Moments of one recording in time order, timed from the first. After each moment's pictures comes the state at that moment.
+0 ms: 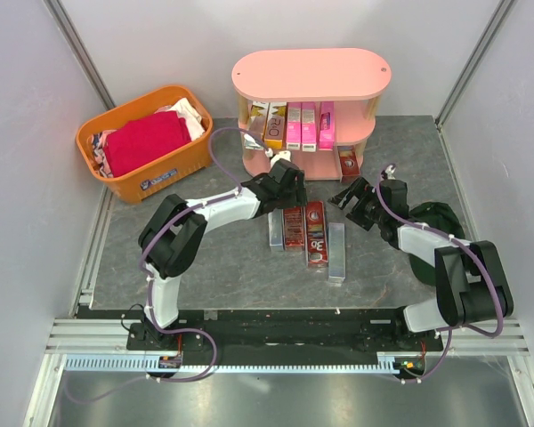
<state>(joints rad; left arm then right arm) -0.74 1.99 1.38 -0.15 -0.18 -0.66 0.14 1.44 0.60 0.25 -0.29 0.81</state>
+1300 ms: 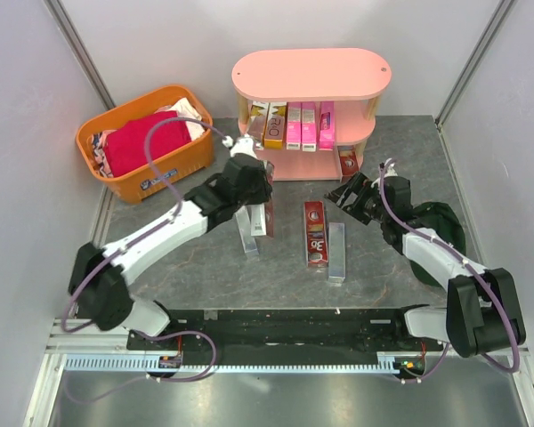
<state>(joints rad) -0.72 1.51 1.18 -0.34 -0.29 -0.60 0.18 1.28 0.62 0.16 -0.31 0.79</state>
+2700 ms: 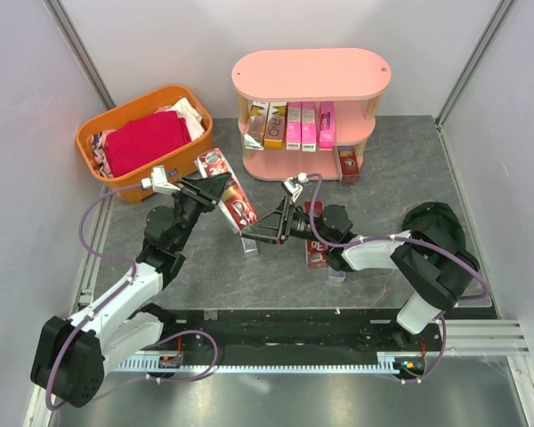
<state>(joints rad) -0.41 0.95 0.45 0.67 -0.04 -1.06 0.79 1.64 0.64 1.23 -0.60 1.35</state>
